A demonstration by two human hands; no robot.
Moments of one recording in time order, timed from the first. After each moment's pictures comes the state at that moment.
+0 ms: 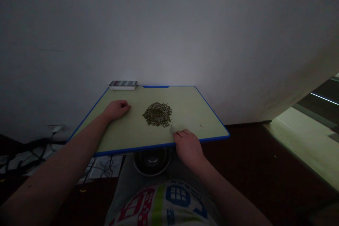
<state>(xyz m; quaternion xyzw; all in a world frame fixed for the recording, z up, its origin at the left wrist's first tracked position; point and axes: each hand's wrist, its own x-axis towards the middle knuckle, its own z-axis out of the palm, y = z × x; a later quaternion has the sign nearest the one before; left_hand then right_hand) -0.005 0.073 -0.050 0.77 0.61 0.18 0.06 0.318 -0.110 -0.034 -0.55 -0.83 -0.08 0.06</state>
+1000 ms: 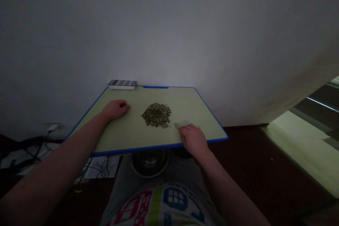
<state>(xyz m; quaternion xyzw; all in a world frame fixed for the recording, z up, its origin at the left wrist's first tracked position) -0.005 0.074 -0.050 0.77 0.61 0.19 0.07 0.352 -0.081 -0.039 -0.55 -0.83 -0.06 0.12</state>
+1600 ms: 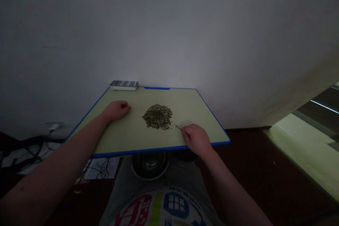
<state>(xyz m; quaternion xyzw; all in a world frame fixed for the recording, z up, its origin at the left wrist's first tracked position) -0.007 0.078 -0.054 0.77 0.61 0.18 0.06 0.369 -0.066 -0.045 -0.51 -0.83 -0.03 0.22</state>
